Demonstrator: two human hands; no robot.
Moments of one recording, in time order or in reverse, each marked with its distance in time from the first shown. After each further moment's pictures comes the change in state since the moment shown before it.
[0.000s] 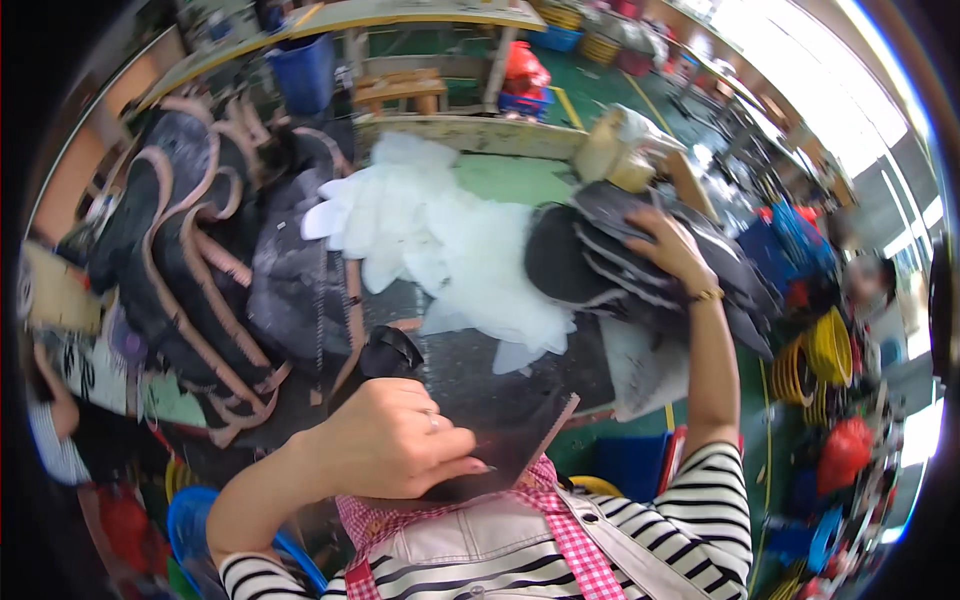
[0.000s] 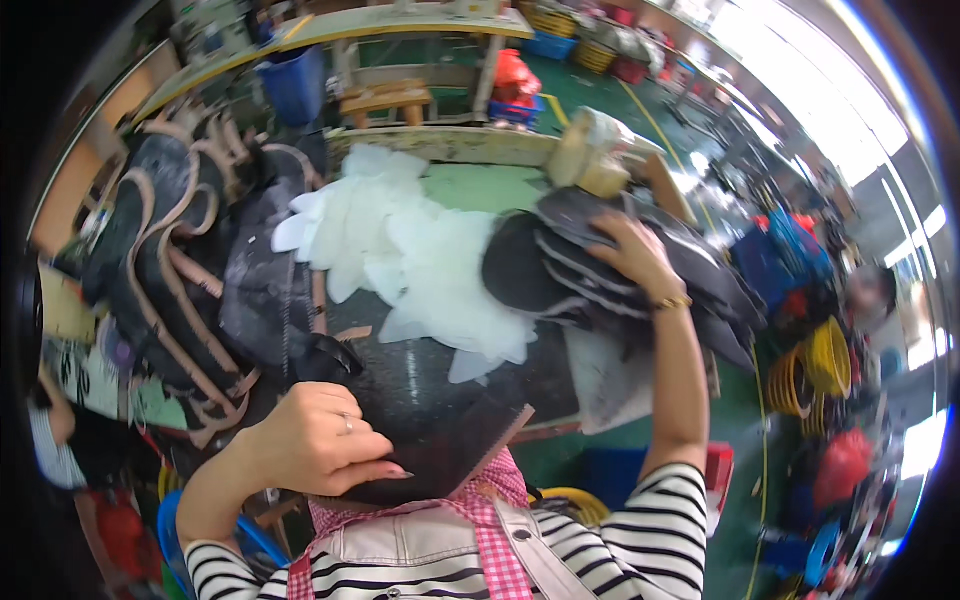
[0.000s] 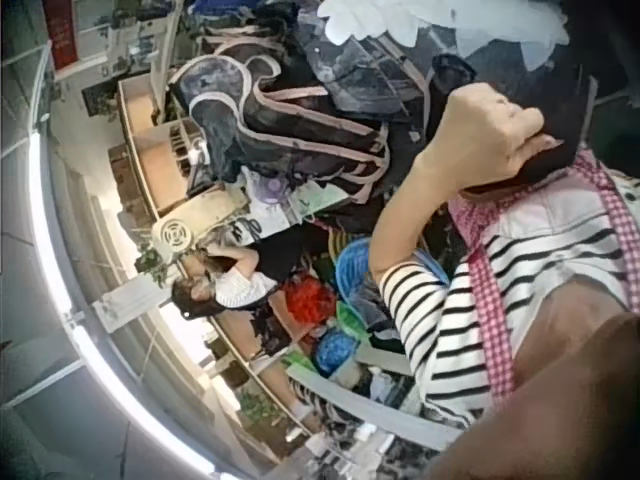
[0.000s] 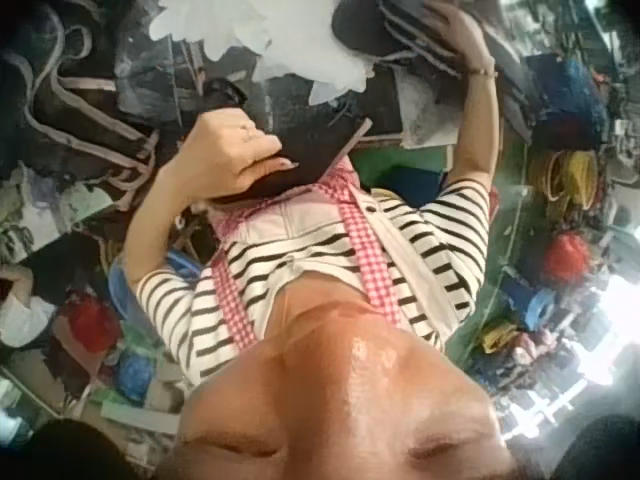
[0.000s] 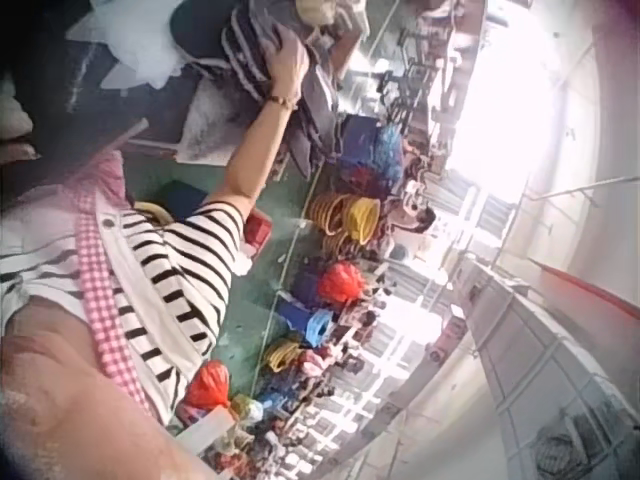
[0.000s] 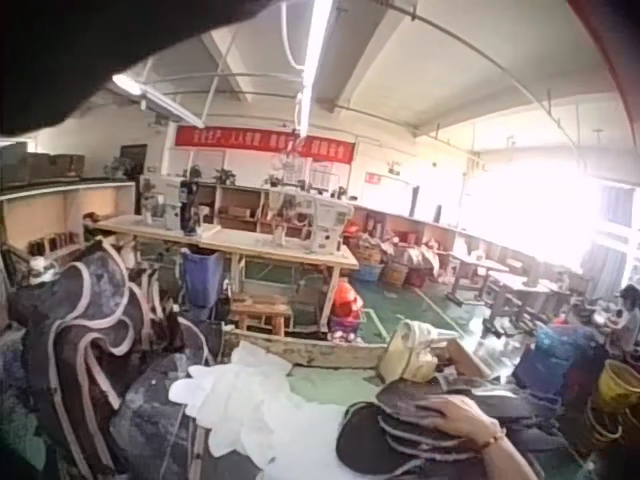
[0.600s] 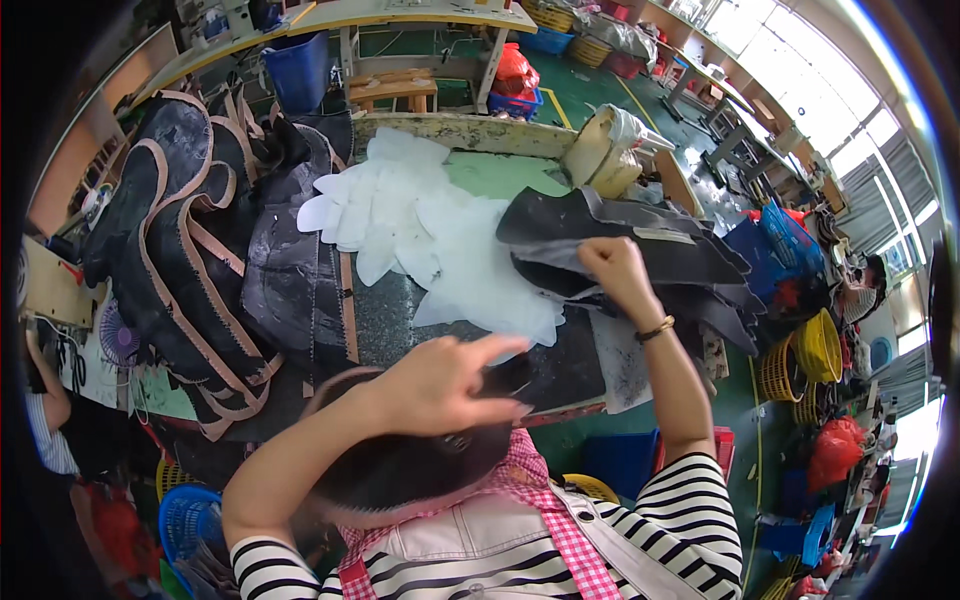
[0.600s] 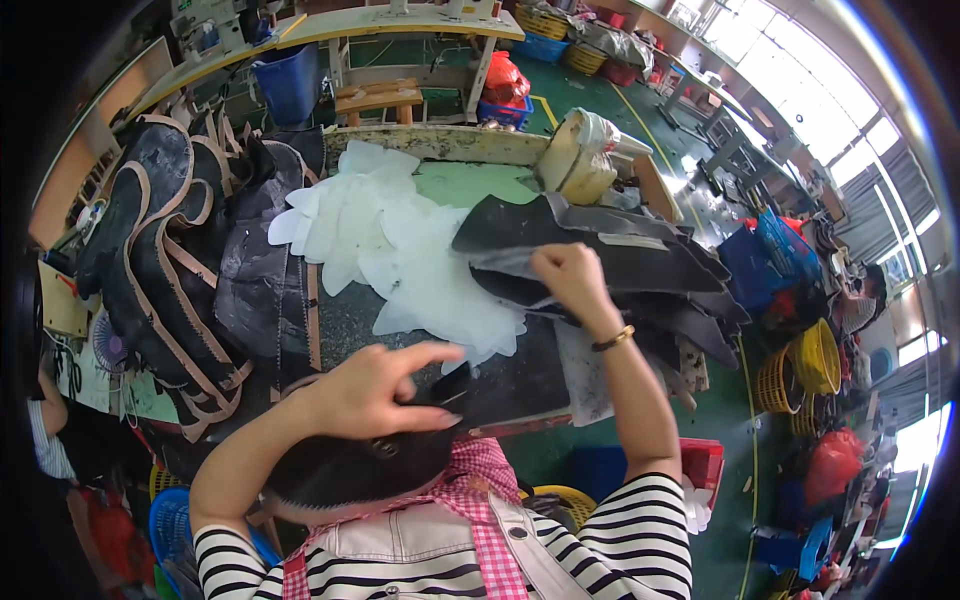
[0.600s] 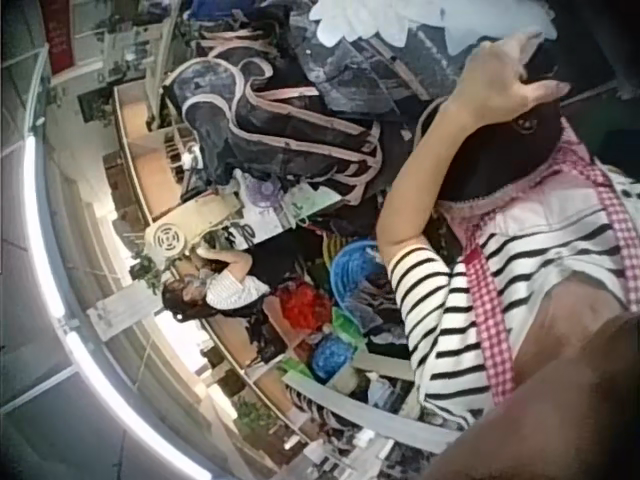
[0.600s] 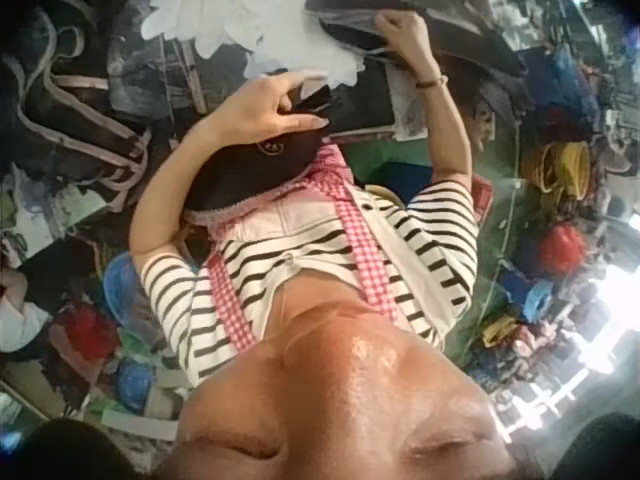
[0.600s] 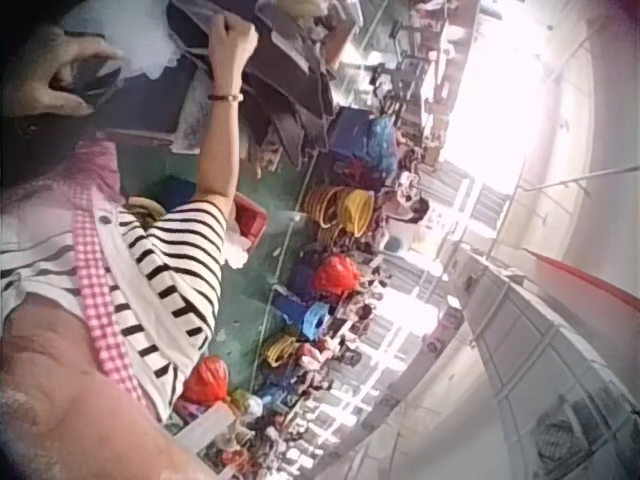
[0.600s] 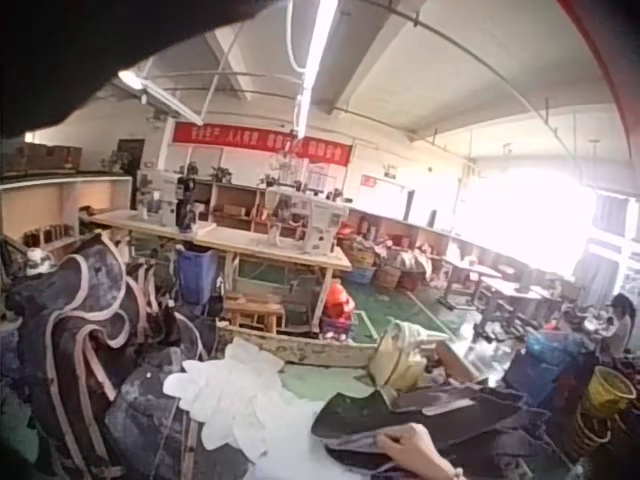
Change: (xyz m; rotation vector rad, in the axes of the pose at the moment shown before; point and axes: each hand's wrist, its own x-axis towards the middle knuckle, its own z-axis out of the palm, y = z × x) left_hand 0.035 -0.022 0.032 -0.446 -0.124 -0.438; right_hand -0.004 -0.101 0.028 0.525 0.129 0.194
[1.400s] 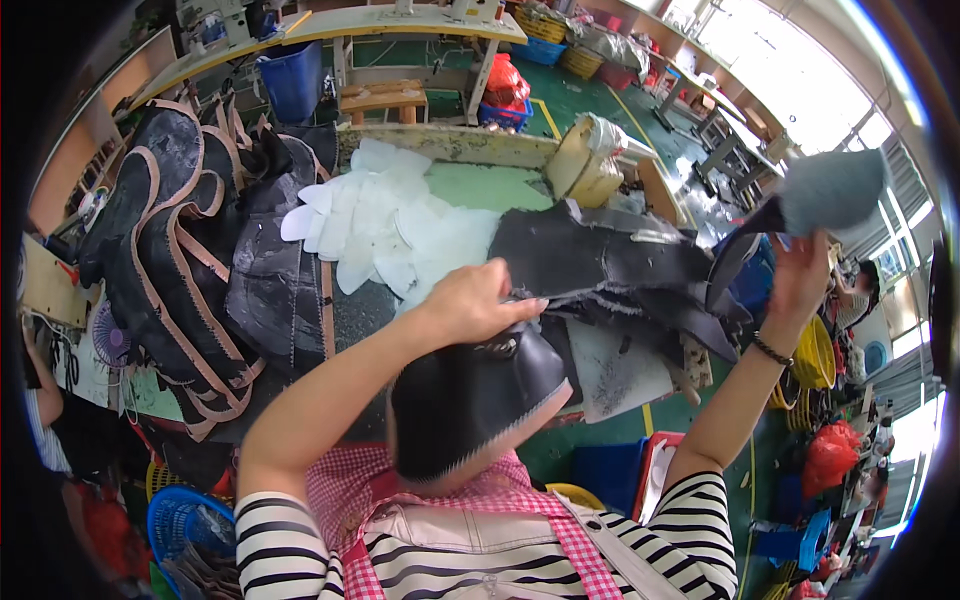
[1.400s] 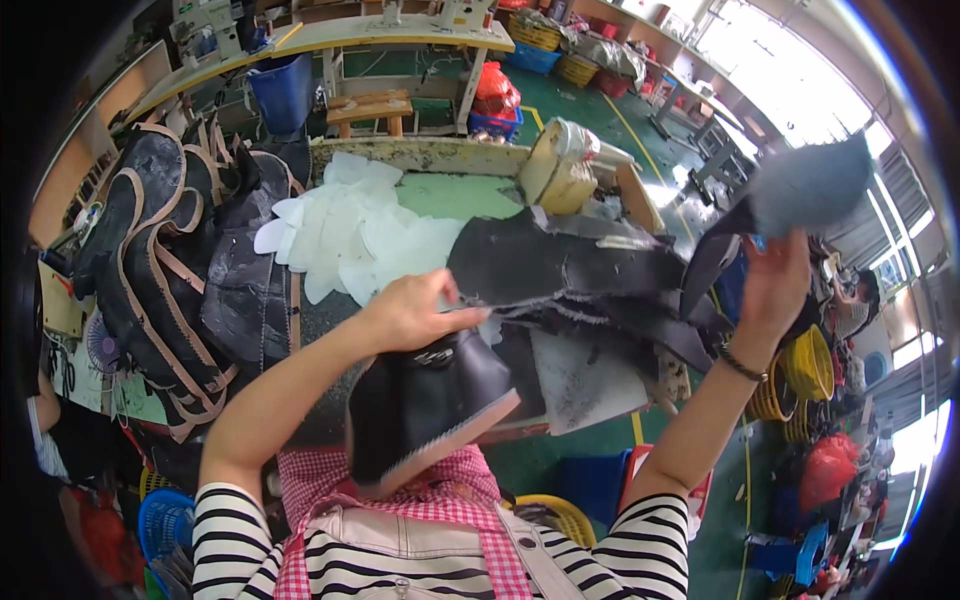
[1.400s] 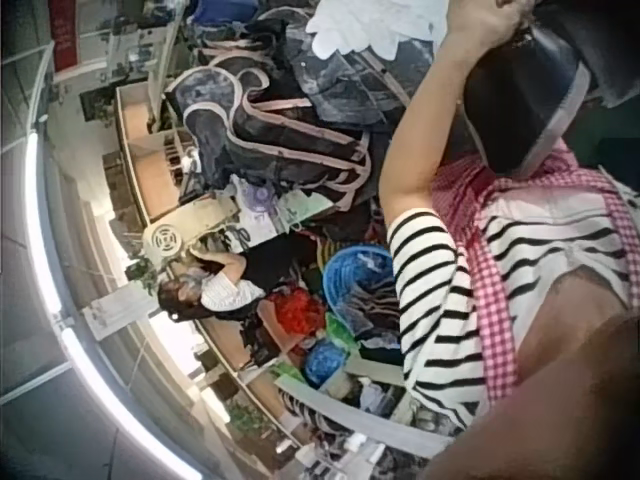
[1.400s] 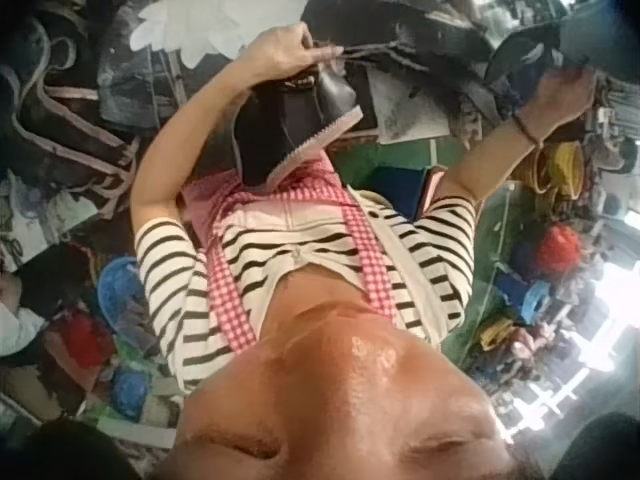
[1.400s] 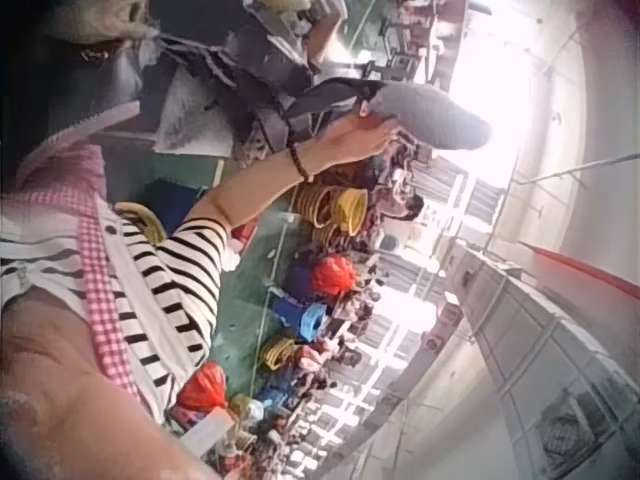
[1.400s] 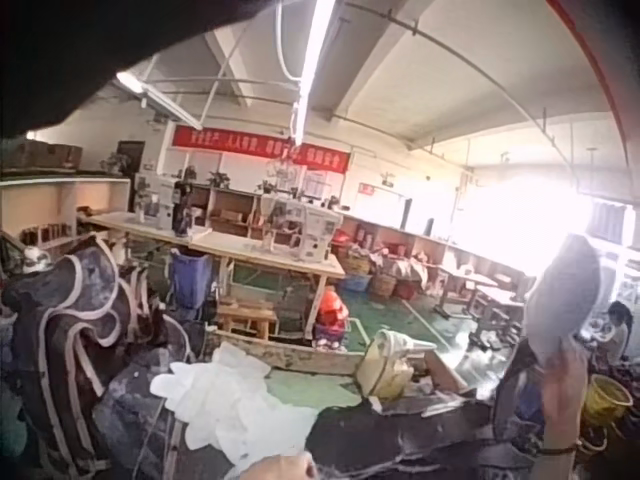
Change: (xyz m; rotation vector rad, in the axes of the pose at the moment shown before) left_hand 0.108 -0.025 0.011 0.178 0.165 -0.172; right_hand -0.053 0.052 -0.259 1.084 0.615 -0.313
